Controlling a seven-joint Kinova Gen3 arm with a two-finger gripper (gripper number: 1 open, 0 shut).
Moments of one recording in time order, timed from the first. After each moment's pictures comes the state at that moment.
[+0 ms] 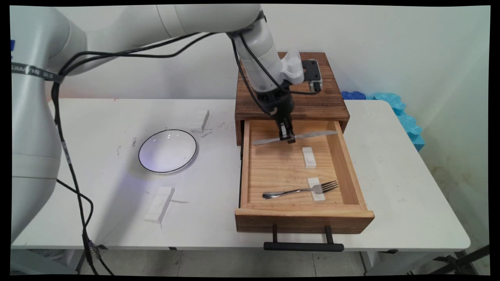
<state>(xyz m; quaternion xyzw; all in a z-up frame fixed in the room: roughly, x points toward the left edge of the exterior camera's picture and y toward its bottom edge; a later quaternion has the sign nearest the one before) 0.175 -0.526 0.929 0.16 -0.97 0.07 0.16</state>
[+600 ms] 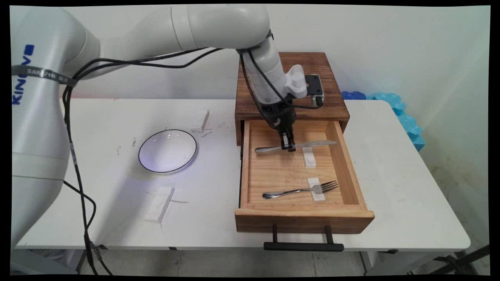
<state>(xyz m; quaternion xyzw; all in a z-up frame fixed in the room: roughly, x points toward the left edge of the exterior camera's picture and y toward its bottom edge) 0.164 -0.533 0.896 0.16 -0.98 0.06 0.14</state>
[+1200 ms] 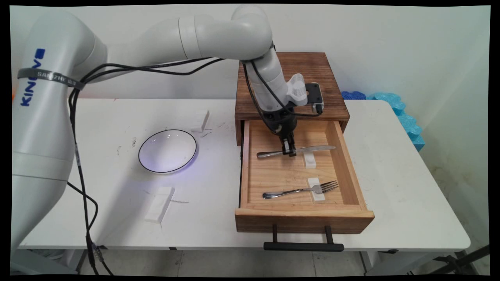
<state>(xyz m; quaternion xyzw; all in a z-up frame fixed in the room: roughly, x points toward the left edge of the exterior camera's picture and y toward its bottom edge) 0.160 -0.539 0.873 0.16 -0.98 0.06 0.14</state>
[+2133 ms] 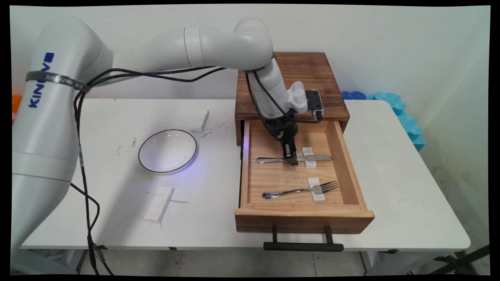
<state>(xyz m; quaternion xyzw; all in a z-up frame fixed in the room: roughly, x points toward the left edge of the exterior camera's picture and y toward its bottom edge) 0.158 -0.544 0.850 0.16 -0.97 0.05 0.15</state>
